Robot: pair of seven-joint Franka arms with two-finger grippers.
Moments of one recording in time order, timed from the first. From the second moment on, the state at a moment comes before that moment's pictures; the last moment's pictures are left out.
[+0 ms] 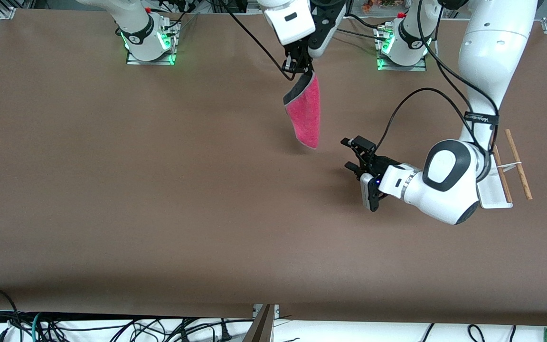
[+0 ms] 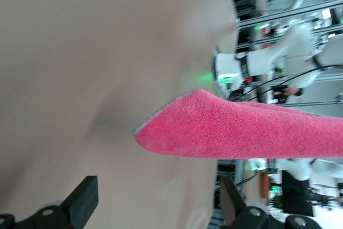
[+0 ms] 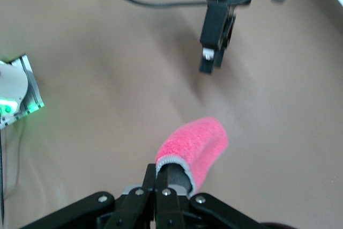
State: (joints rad) left arm -0.10 0.74 -0.11 -1.37 -0.83 1.41 0.84; right arm 0.80 0.37 0.17 -1.24 0.07 1.92 -0.12
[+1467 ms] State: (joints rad) left arm -0.07 0.93 -0.11 -1.36 -1.09 1.16 1.35; right arm 0.81 0.37 0.18 -1.16 0.07 1.95 -0.02
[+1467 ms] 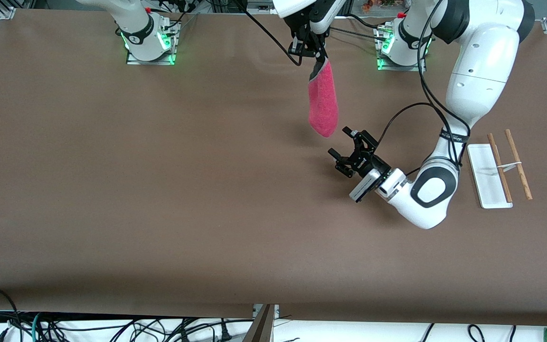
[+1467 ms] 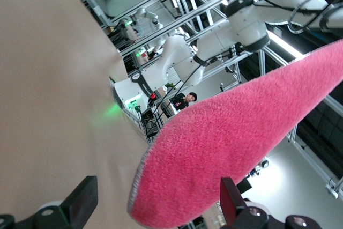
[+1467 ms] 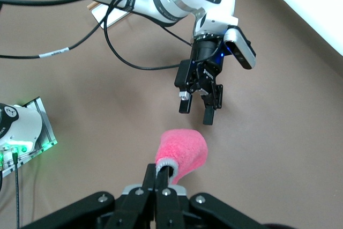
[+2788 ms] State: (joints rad) left arm -0.08 0.97 -0.11 -1.36 -1.19 1.08 1.52; right arm 0.81 0.37 0.18 -1.16 0.07 1.99 0.04
